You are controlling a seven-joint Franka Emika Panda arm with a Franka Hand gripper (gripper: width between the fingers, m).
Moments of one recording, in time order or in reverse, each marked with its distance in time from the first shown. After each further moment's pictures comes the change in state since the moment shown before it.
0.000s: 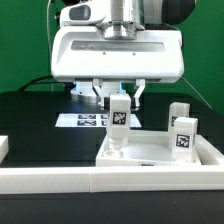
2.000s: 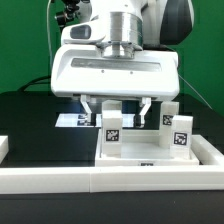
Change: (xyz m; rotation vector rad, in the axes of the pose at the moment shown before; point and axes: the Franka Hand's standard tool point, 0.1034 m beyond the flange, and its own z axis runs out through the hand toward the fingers) arm -0.015 0.001 0.022 -0.038 0.038 -0.014
